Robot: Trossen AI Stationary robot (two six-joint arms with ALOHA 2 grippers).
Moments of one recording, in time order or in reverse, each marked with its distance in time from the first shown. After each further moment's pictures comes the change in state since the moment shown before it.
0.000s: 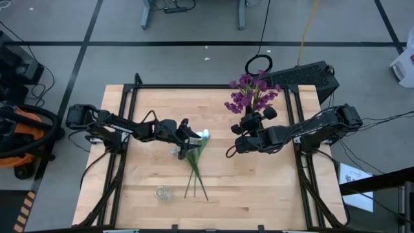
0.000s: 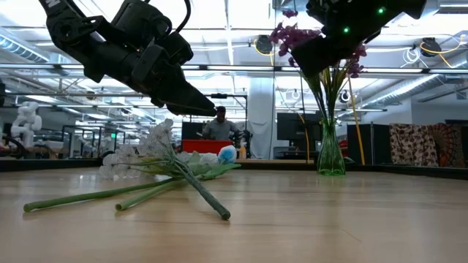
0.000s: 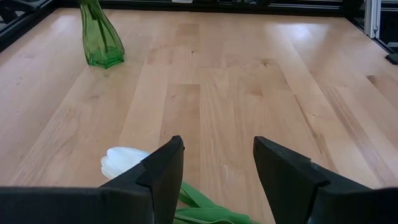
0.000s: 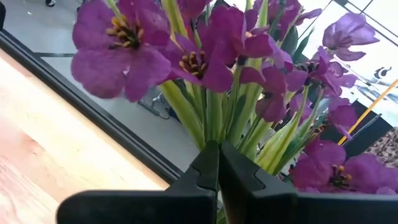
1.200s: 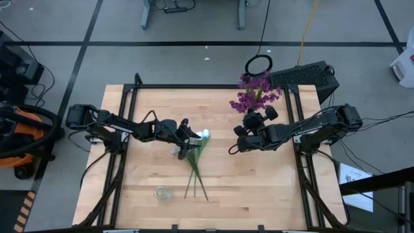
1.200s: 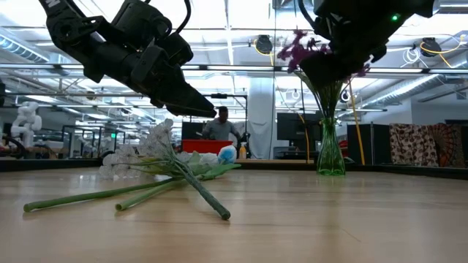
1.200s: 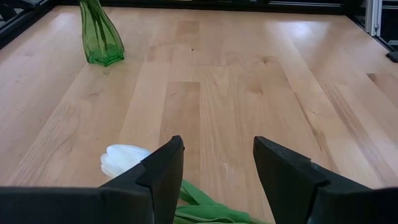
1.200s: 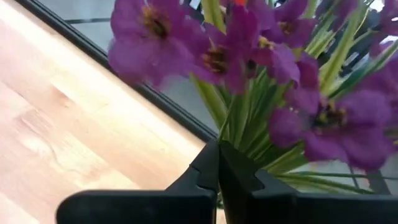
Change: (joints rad) left arm 0.000 0.000 0.000 -0.007 0.000 -0.001; right arm -0.032 -0.004 0.000 -0.264 -0.222 0.329
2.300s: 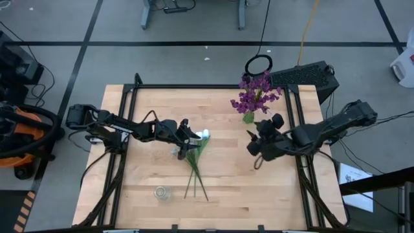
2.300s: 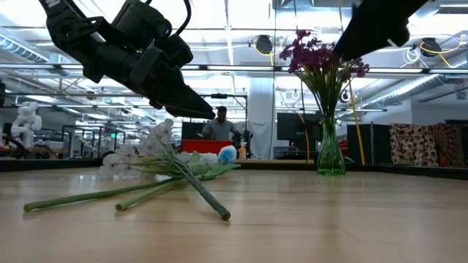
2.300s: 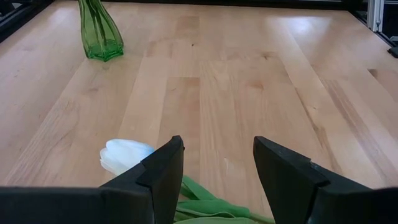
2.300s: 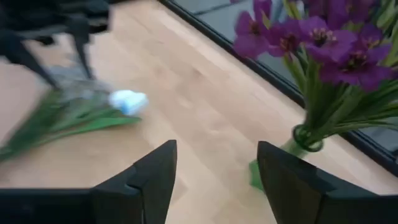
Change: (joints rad) left arm 0.000 0.000 0.000 -0.015 0.000 0.000; right arm 0.232 -0.298 0.000 -0.059 -0.359 0.036
